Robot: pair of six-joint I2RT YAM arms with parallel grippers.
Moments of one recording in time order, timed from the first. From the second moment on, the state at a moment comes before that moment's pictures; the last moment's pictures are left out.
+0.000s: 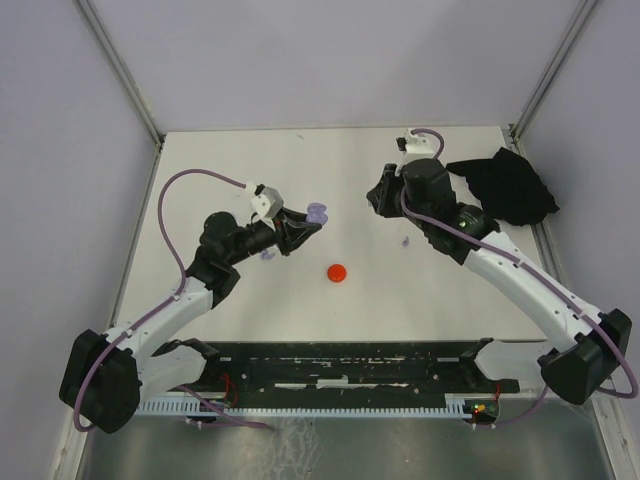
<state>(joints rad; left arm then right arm) -0.50 1.07 0.59 0.54 0.57 -0.12 0.63 1.28 1.23 -0.42 0.21 0.45</state>
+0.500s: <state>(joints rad) -0.50 1.06 0.59 0.67 0.68 -0.17 0.72 1.16 1.11 -0.04 -0.06 0.40</state>
